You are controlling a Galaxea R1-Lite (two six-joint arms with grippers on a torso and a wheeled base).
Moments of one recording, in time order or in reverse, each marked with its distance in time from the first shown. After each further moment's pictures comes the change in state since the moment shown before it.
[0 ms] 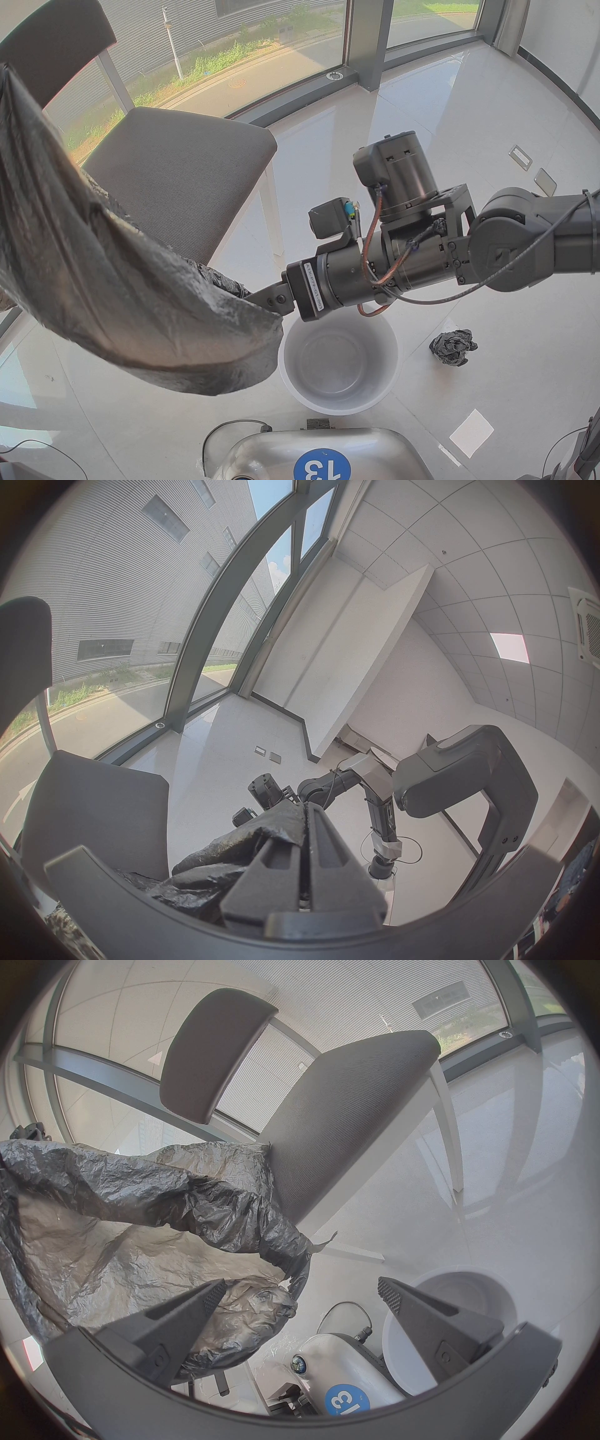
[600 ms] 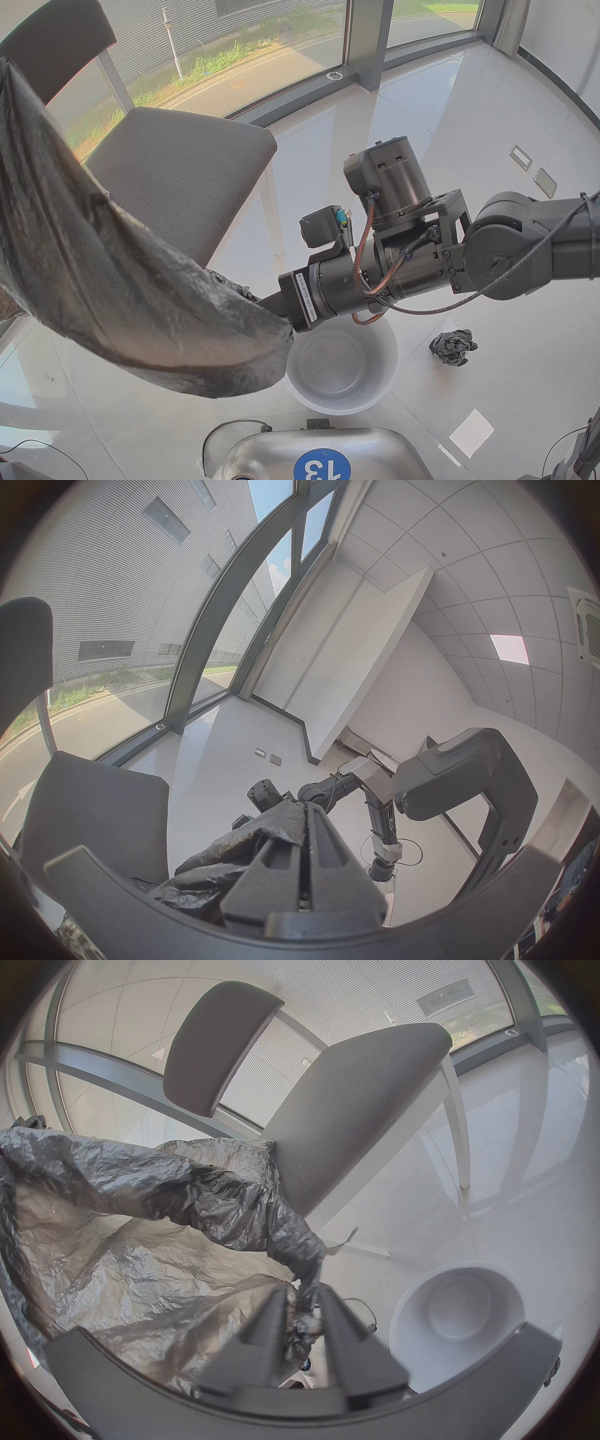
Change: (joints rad) left arm 0.000 -0.003 0.006 -0.016 0.002 -0.001; right arm 0.024 0.005 0.004 0.003 0.000 -0.001
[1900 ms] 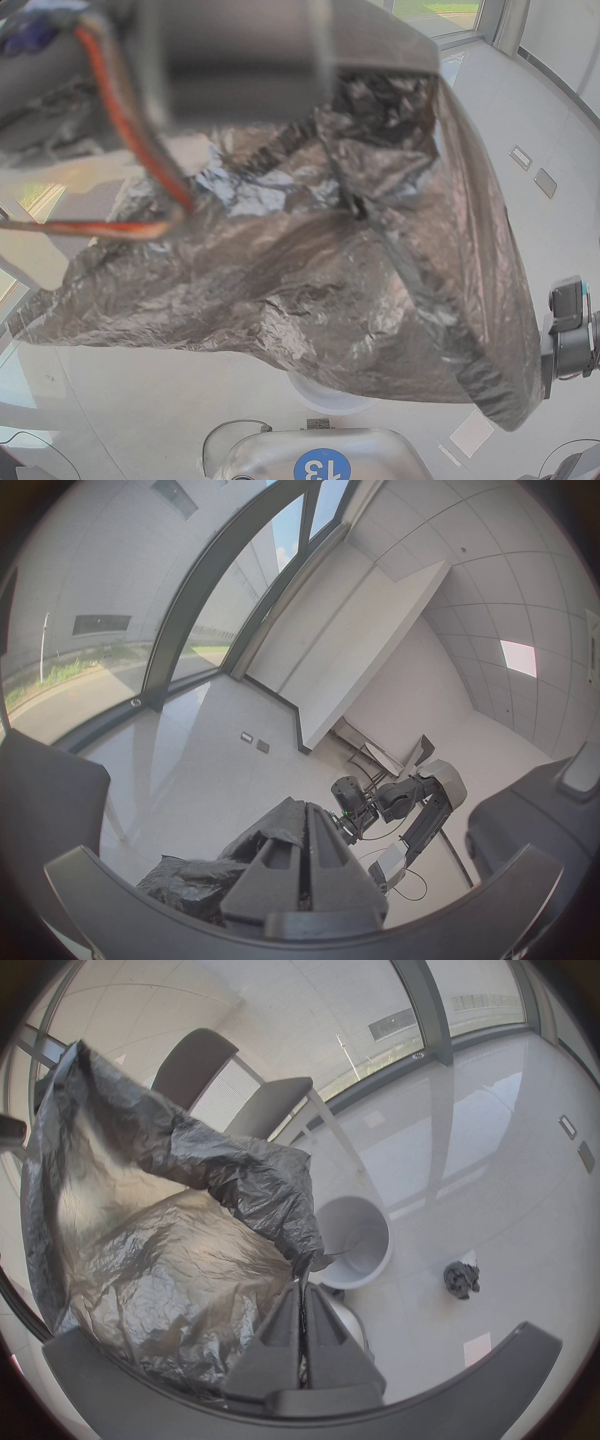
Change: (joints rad) left arm -0.087 0.422 -0.179 -0.165 0.035 -0.092; right arm -0.330 -0.778 0.815 0.003 -0.043 -0.131
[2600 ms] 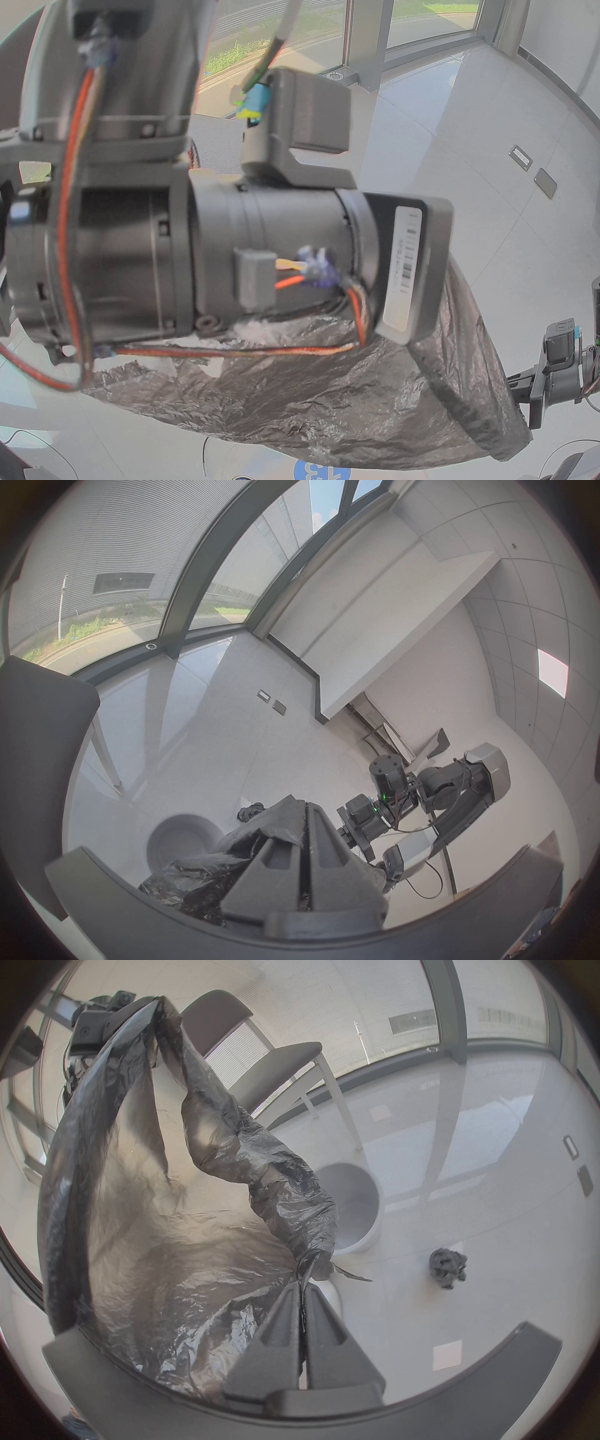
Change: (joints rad) left arm 0.058 0.130 0.202 -0.158 0.001 -0.134; right arm -0.056 -0.038 0.191 -0.054 -0.005 -0.205
